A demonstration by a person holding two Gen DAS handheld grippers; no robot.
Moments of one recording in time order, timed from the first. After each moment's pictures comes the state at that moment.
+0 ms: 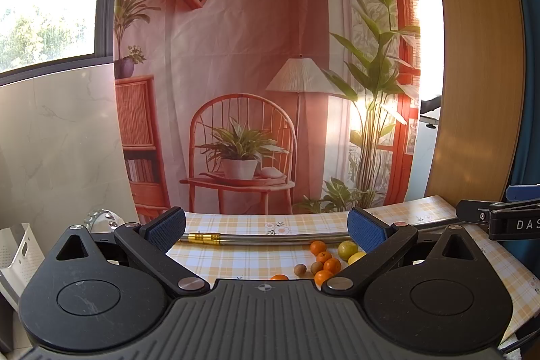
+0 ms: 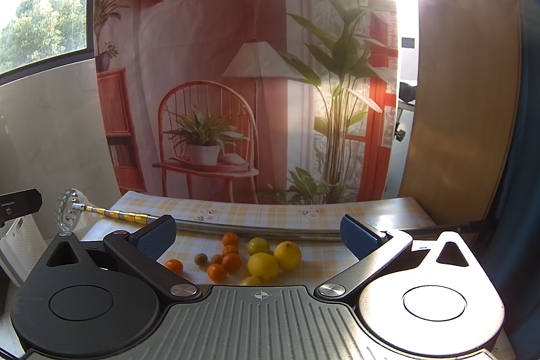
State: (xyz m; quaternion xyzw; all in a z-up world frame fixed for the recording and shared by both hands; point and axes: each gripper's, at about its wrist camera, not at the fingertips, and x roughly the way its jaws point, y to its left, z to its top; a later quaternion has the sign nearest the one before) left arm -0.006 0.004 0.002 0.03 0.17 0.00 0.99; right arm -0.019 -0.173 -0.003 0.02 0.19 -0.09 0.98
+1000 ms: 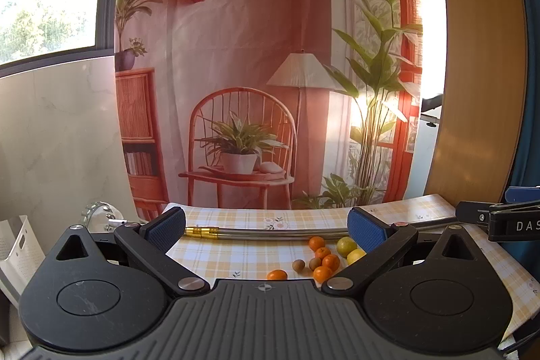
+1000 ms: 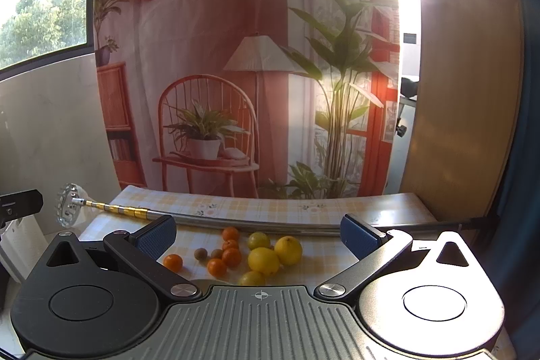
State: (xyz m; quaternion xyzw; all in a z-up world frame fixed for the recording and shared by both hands) left arm -0.003 0.005 -0.002 0.02 0.17 0.00 0.98; right arm -0.013 -0.174 -0.004 0.02 0.21 -0.08 0.98
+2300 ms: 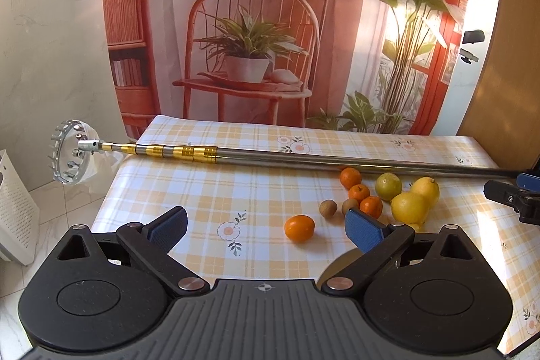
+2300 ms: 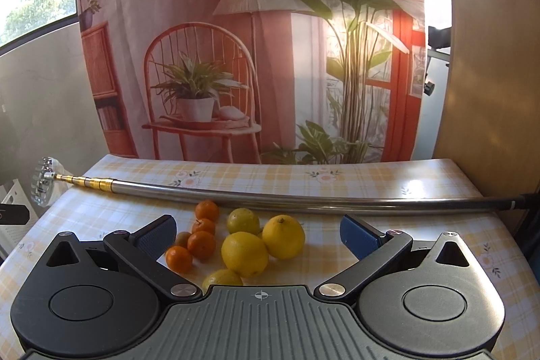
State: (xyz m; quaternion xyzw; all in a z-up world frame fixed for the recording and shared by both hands) left arm 0.135 0.043 -0.099 -0.01 0.33 0.01 0.94; right arm 0.117 -0.246 -0.114 0.03 0.25 -0.05 0.97
